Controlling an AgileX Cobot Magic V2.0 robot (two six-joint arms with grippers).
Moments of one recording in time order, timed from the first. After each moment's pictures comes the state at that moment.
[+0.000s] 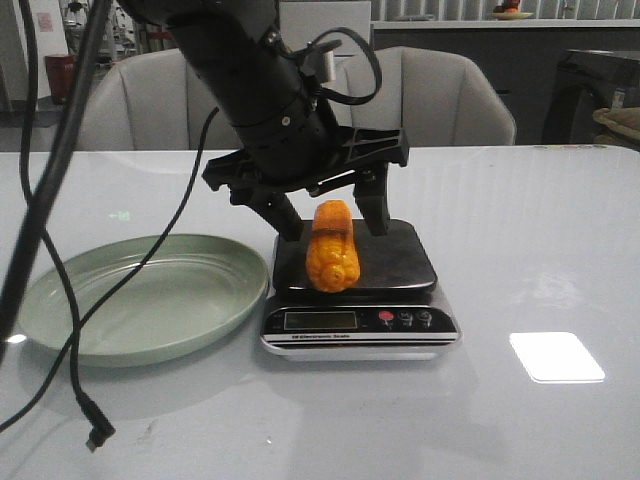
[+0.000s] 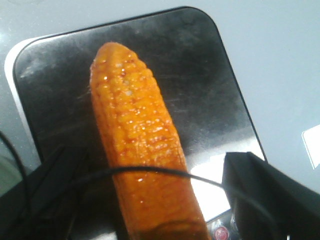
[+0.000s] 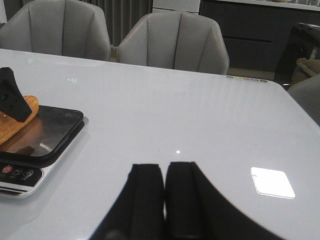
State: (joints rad) left arm -0.66 2.00 -1.49 -0.18 0.53 -0.25; right arm 0.10 -0.01 0.03 -0.06 0.12 0.02
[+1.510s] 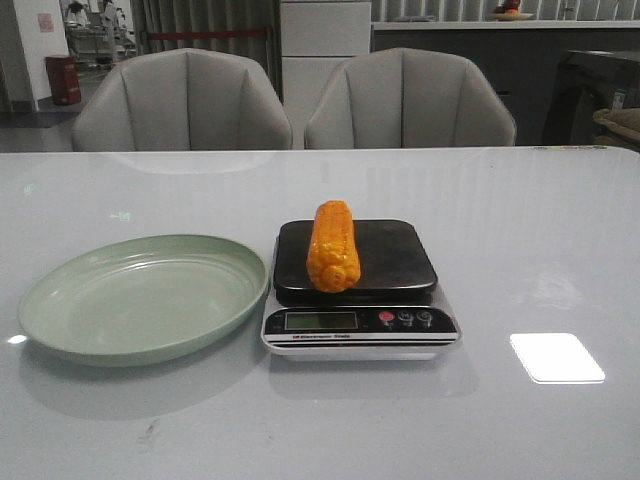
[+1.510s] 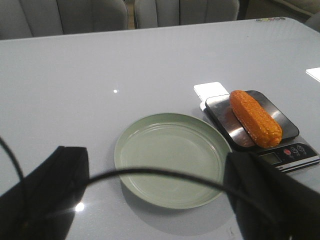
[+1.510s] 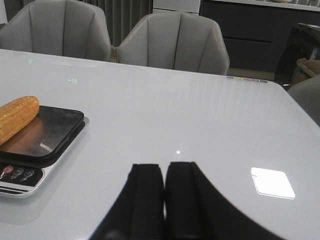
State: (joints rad) left arm -0.42 0.38 -0.46 0.17 0.47 -0.25; right arm 0.10 -0.01 0.03 -0.06 0.12 0.02
